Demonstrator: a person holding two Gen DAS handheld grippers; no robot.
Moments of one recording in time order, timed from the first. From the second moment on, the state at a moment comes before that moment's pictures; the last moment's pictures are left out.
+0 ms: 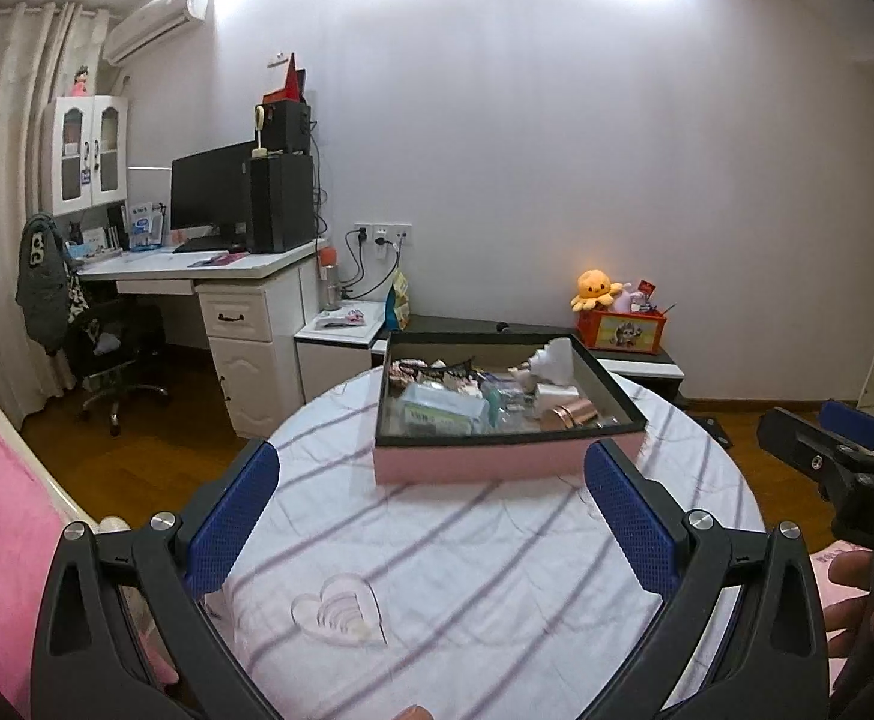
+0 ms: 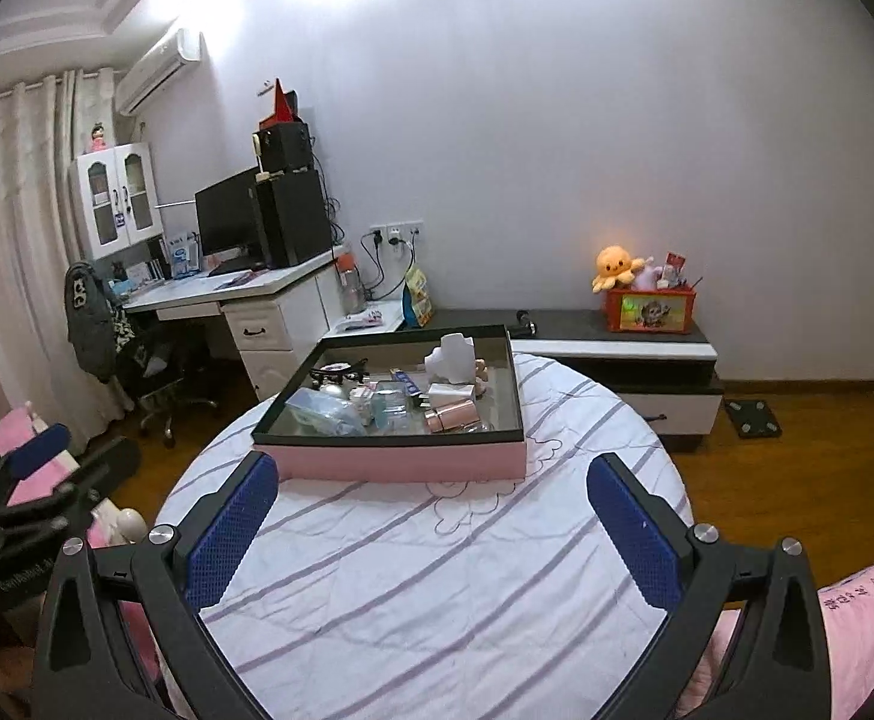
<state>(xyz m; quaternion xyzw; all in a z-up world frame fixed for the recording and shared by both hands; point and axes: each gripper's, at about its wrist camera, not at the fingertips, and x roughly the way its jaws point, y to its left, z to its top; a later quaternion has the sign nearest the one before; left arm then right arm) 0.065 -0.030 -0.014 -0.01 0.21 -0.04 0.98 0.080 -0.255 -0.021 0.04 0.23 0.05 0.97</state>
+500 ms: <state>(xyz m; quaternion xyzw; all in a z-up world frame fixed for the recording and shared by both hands) 0.012 -0.028 -0.008 -0.01 0.19 -0.02 0.98 0.030 -0.232 -0.020 0.02 0.20 0.04 0.98</state>
